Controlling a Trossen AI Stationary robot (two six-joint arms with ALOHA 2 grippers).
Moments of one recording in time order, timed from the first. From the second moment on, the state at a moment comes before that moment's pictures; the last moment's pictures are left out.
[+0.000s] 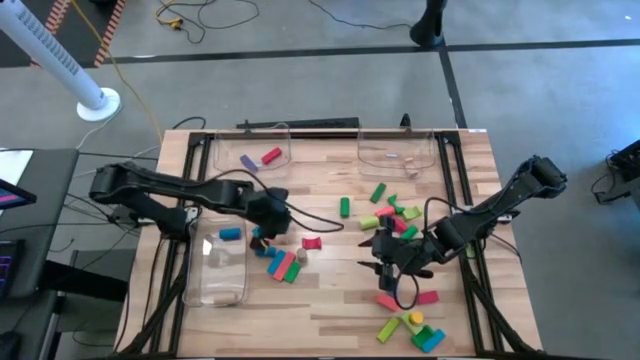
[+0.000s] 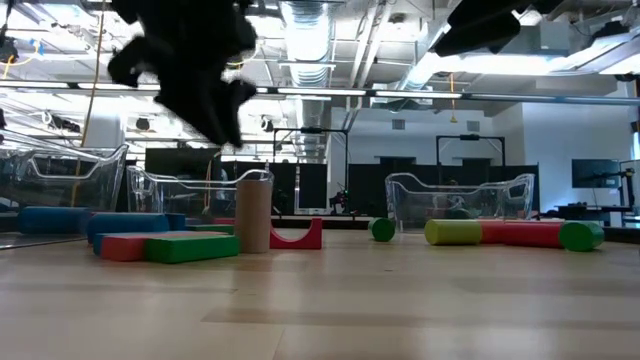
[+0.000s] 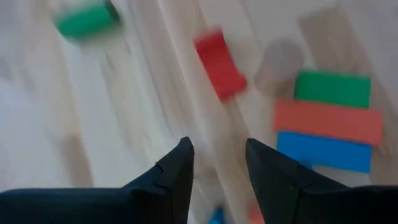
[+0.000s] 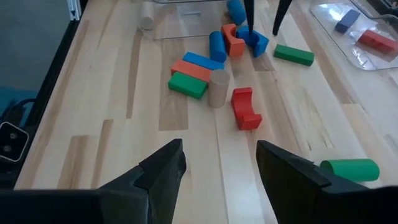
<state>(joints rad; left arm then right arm) -0.01 1.40 0.96 -0.55 -0.01 0.35 0.52 1.33 0.94 -0.31 0.47 0.37</state>
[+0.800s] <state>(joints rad) 0.03 1.48 0.96 -0.79 -0.04 0.06 0.52 1.33 0.90 -0.29 0.48 0.35</state>
